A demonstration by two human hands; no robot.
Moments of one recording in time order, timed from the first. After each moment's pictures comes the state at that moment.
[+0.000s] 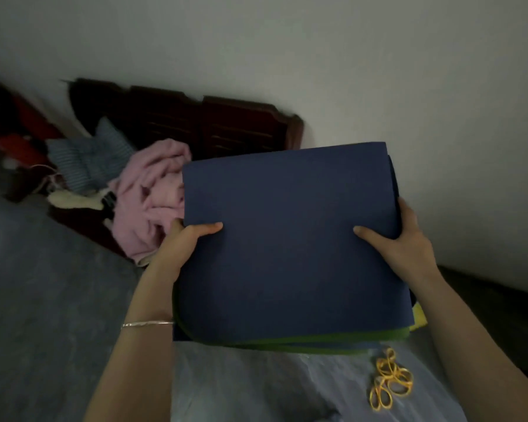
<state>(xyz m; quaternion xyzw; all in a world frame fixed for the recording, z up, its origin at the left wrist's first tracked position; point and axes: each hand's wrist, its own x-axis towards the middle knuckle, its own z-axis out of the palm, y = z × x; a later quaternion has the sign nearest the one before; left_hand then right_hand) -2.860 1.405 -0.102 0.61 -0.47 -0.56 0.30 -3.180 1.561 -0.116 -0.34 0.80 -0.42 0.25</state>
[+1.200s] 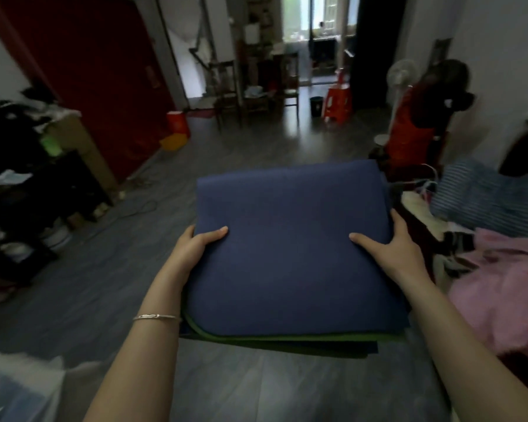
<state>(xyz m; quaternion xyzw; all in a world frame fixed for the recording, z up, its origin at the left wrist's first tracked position) -2.113 1.573 -0.041 0.75 -0.08 -0.24 0.61 -2.341 1.319 -0.063 -0.75 0.44 -0.22 0.45</state>
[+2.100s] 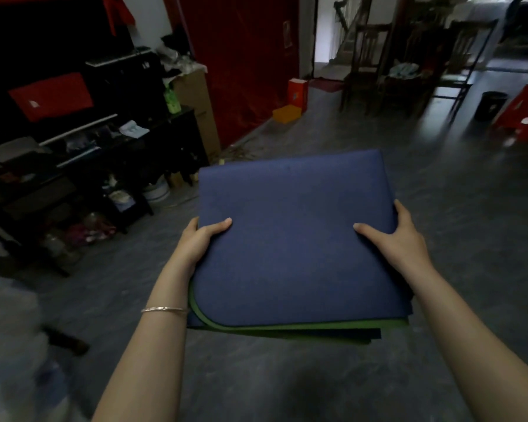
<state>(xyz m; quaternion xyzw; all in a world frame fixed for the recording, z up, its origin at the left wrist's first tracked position) -1.601 1.640 -0.074 0.73 0.11 -0.11 0.67 -1.692 1.305 -0.083 -0.83 0.28 -0.11 0.47</state>
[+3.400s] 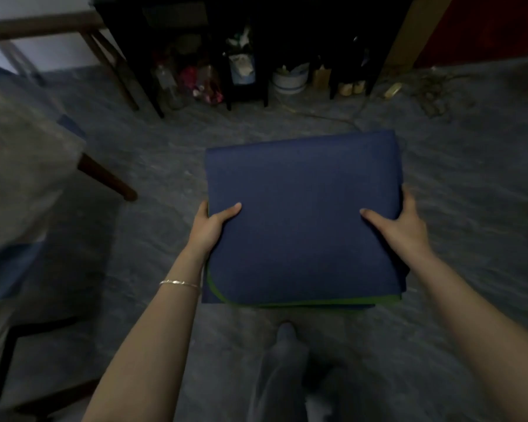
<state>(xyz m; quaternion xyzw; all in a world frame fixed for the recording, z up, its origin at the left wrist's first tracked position) -1.229 1.696 -0.329 0.55 0.46 0.11 0.69 -1.044 1.413 -0.317 -0.90 -0.03 0.18 0.39</state>
